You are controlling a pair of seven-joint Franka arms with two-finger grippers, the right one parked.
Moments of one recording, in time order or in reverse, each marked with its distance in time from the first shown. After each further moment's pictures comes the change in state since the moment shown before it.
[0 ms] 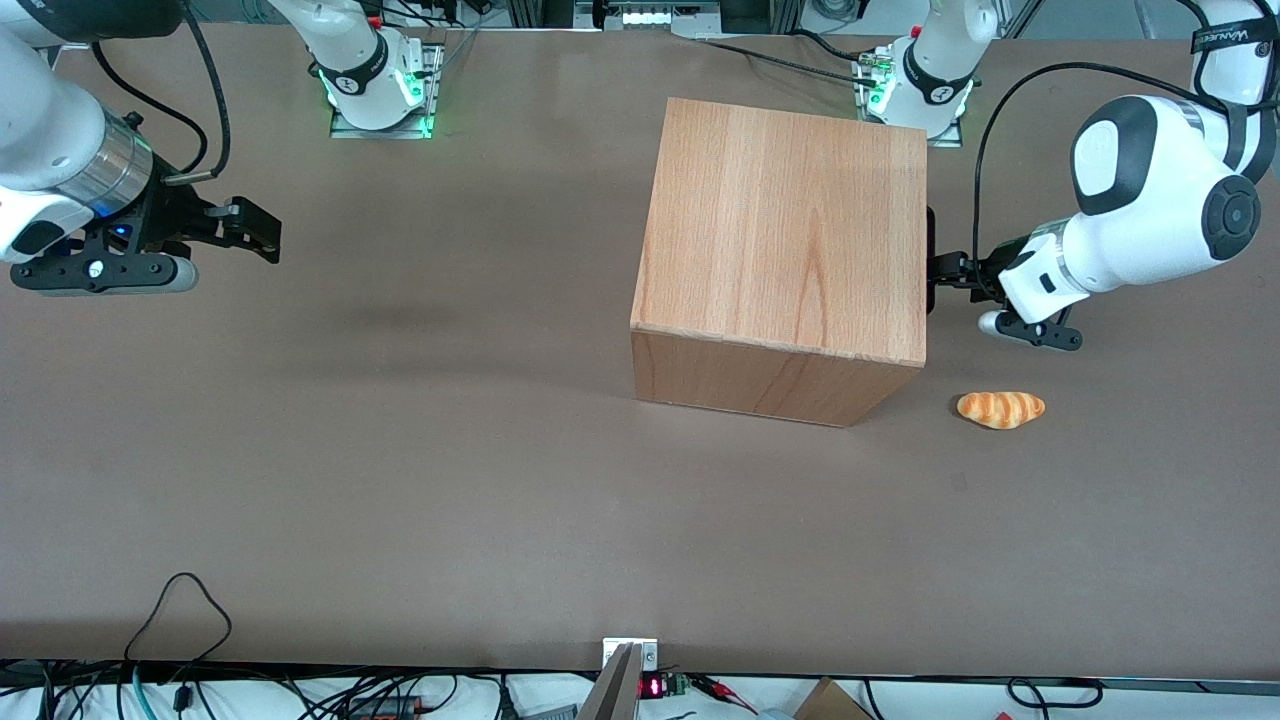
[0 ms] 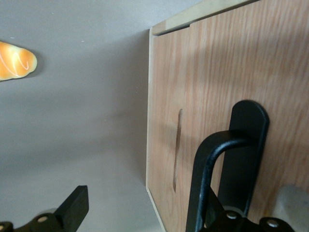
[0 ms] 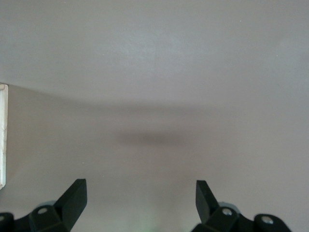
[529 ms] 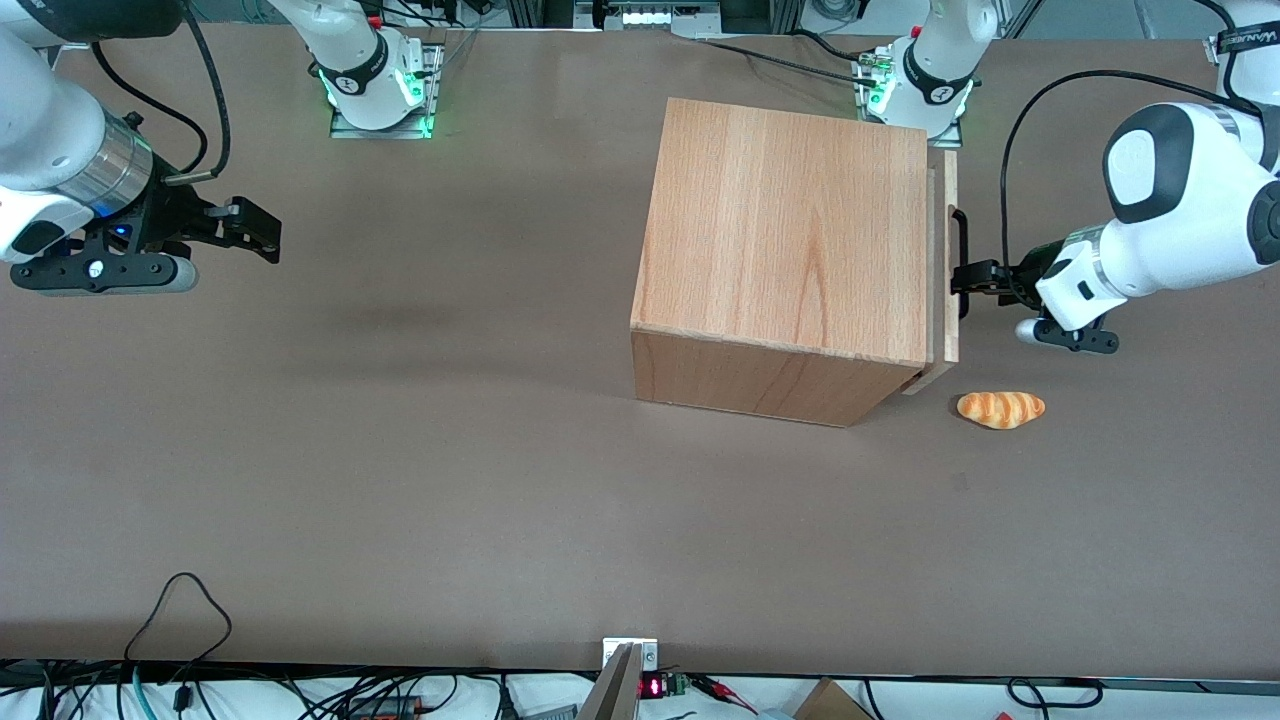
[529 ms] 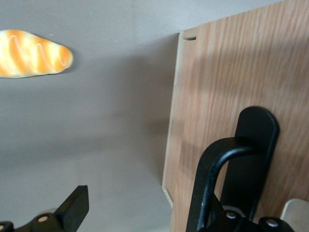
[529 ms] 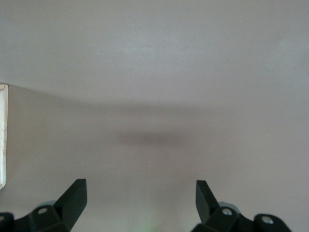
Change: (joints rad) arm 0.070 0.007 0.008 -0.001 0.033 0.001 0.014
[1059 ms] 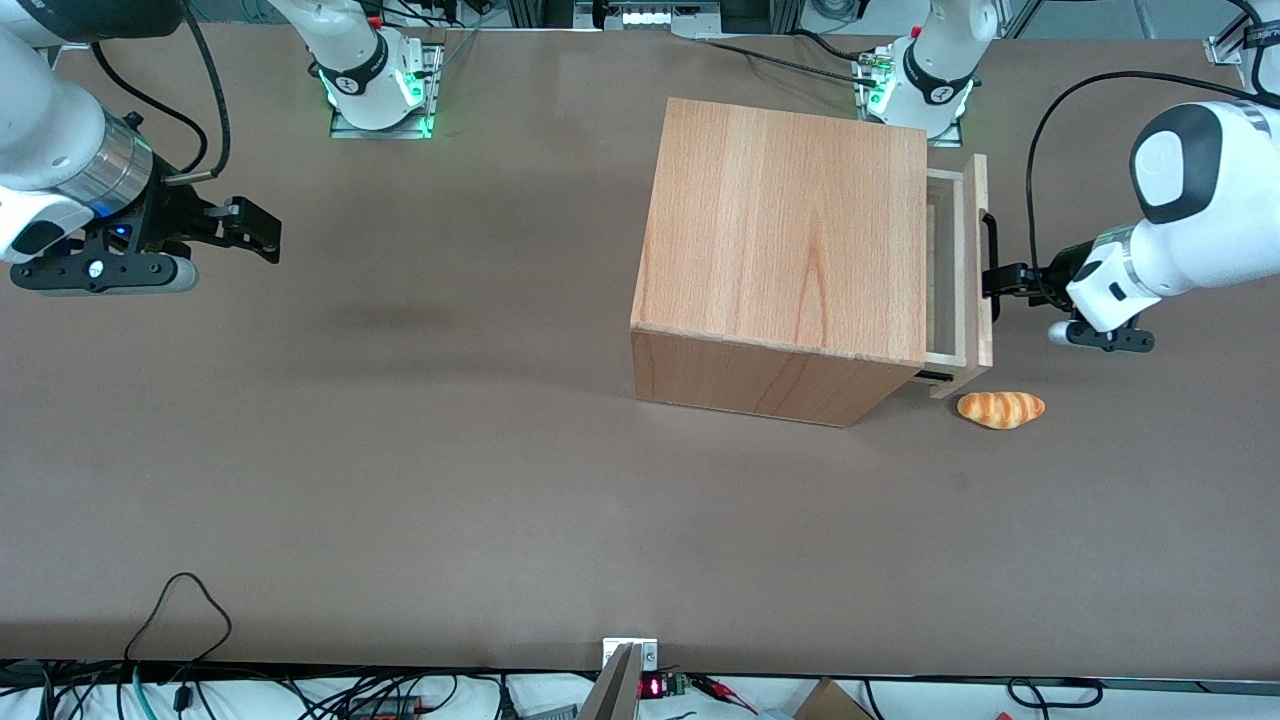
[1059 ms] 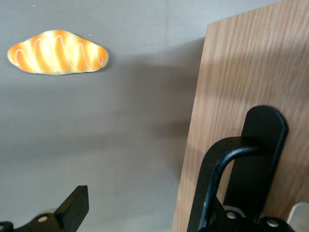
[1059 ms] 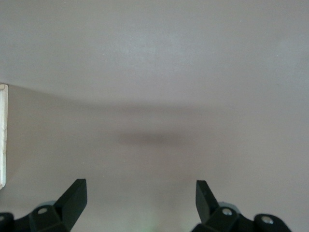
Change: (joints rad) arm 0.060 -0.001 0.001 0.001 0.044 0.003 0.000
